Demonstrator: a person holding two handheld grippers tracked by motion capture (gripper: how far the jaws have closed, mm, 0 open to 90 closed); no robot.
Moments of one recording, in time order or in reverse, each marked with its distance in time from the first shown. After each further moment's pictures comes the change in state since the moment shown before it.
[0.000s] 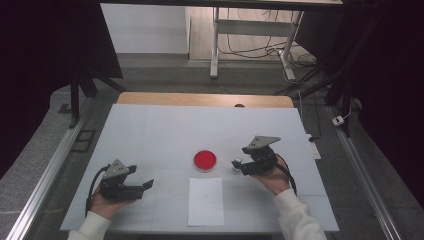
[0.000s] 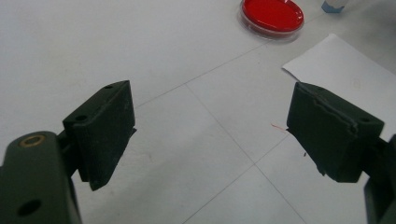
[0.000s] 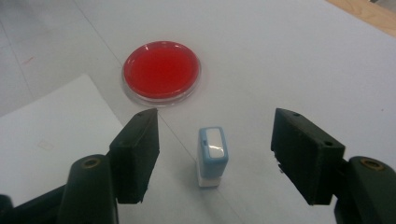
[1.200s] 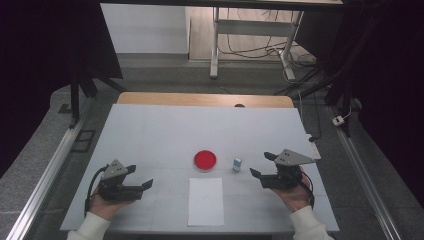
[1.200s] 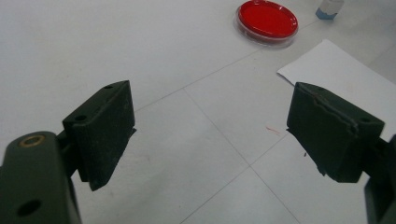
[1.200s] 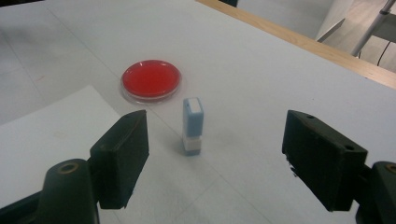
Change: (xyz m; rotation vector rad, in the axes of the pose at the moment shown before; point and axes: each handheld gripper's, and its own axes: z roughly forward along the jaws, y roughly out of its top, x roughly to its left) left arm -0.002 0.001 -0.005 -0.019 -0.004 0.005; right arm 0.011 -0.041 -0.063 -0.204 -0.109 0.033
